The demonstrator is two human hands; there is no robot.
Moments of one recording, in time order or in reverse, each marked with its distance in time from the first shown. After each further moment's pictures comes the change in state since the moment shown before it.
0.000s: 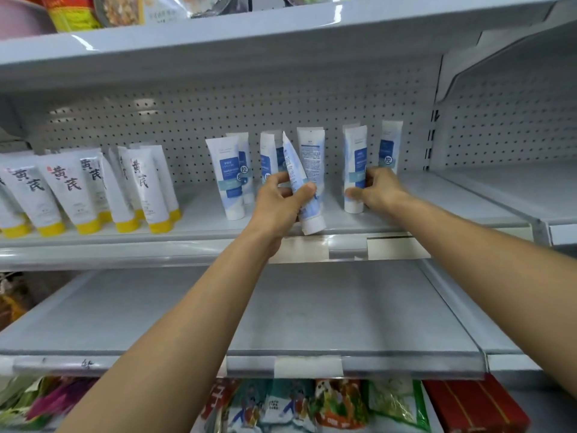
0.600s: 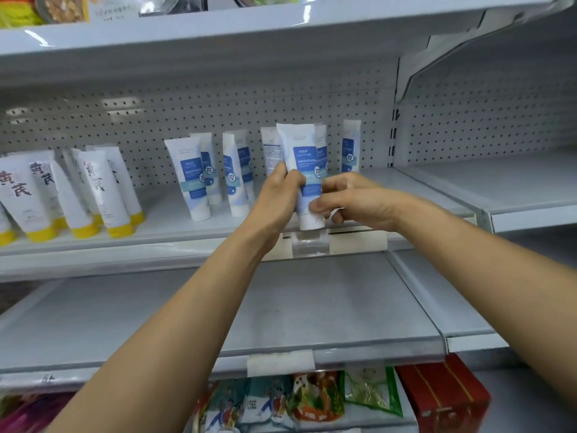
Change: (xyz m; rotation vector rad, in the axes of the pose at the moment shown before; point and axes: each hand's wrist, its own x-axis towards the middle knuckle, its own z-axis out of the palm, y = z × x) left_hand -0.013 0.012 0.051 0.101 -0.128 0.116; right_hand -0.065 -0.014 -0.039 0.234 -0.463 -0.107
